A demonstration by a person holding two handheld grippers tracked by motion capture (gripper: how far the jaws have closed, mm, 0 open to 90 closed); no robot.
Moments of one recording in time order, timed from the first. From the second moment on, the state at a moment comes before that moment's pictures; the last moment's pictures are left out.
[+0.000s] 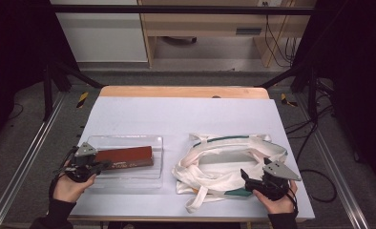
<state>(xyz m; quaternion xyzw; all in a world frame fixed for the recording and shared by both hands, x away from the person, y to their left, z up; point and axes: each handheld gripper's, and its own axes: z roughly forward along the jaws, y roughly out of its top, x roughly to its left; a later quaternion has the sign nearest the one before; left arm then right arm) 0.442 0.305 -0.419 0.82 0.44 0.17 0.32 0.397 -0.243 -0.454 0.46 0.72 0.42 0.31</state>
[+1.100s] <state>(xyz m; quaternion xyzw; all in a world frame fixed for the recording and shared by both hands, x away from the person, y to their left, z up) 0.445 0.310 -0.424 0.81 0.46 0.18 0.33 0.397 -0.243 -0.454 0.46 0.72 0.42 0.31</state>
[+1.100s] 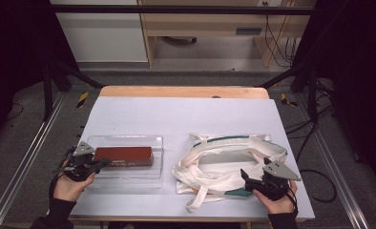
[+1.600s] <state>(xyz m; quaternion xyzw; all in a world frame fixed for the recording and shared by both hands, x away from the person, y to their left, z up) 0.444 0.311 -0.422 0.80 0.46 0.19 0.33 0.397 -0.243 -0.454 0.46 0.72 0.42 0.31</state>
